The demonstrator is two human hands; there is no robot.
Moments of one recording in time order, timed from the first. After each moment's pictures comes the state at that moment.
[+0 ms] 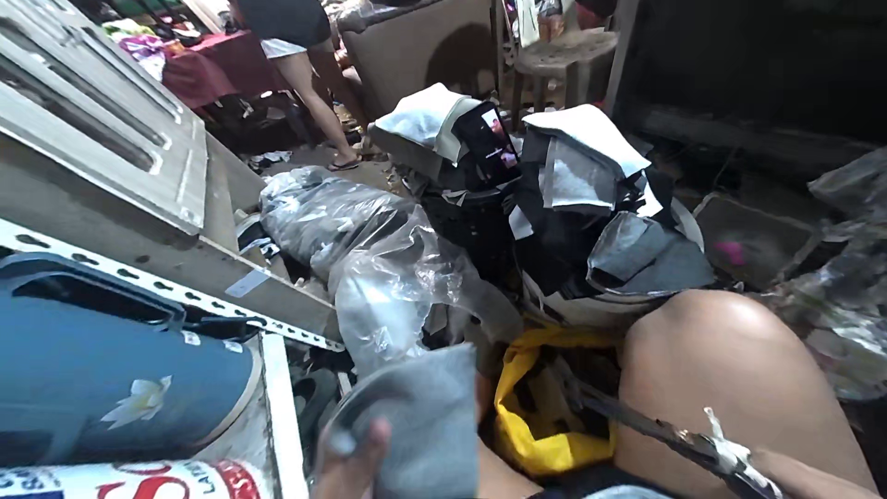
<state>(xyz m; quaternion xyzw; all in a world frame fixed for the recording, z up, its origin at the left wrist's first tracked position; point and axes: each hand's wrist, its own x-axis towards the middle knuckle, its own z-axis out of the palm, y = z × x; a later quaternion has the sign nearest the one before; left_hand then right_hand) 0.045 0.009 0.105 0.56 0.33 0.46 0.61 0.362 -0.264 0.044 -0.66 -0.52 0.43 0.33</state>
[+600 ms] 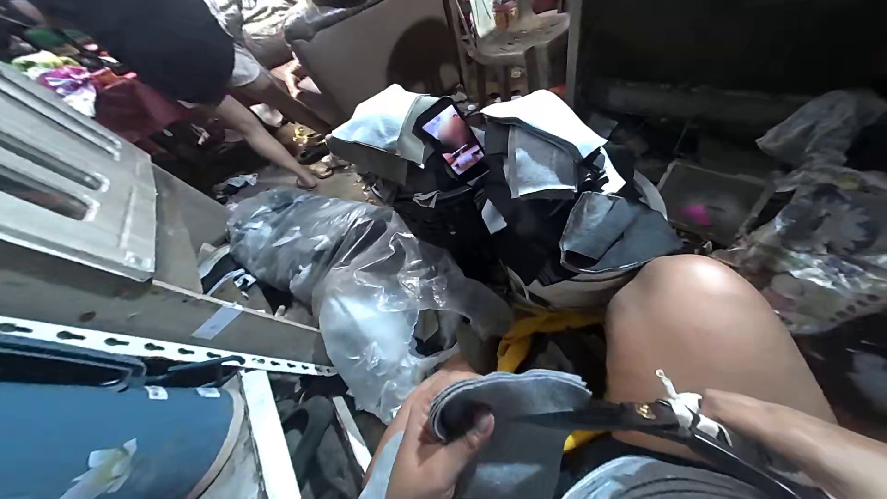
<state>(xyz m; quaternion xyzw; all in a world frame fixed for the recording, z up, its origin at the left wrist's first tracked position) 0.101 0.009 0.086 0.63 0.15 0.28 0.71 0.367 -0.241 0.065 -0.60 -0.58 0.45 0.32</state>
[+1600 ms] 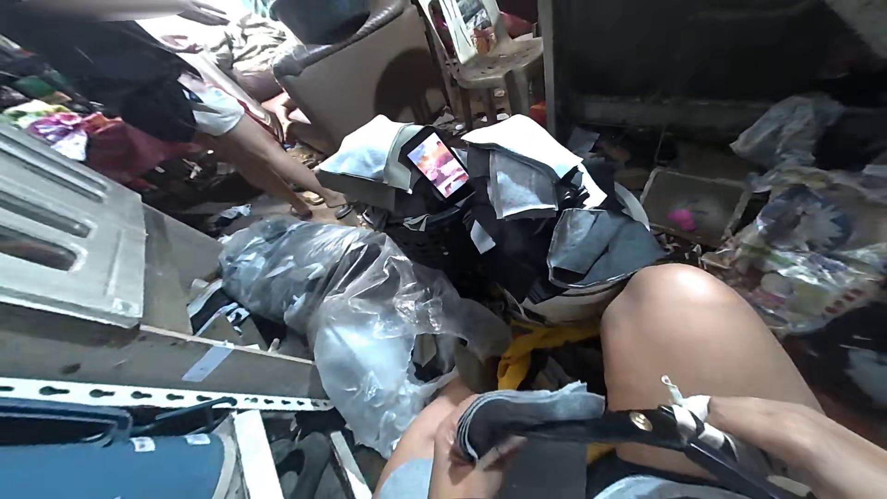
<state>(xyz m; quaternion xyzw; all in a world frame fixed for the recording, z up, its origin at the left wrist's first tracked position) 0.123 -0.021 0.076 0.58 0.23 0.31 0.71 0.359 -0.248 0.072 -0.68 -0.57 0.34 0.32</state>
